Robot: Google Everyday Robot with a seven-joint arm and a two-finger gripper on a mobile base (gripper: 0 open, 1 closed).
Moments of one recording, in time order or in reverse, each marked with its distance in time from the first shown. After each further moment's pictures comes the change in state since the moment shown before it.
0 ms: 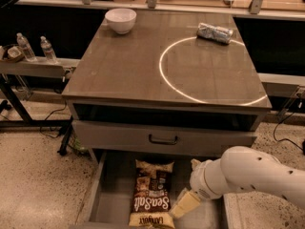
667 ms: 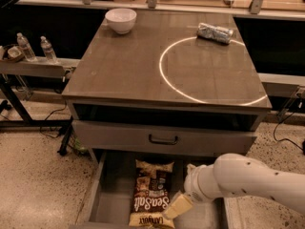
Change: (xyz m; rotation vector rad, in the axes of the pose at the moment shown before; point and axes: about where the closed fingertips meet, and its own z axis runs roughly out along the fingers) arm 0.003 0.004 0.029 -0.009 -0.017 0.051
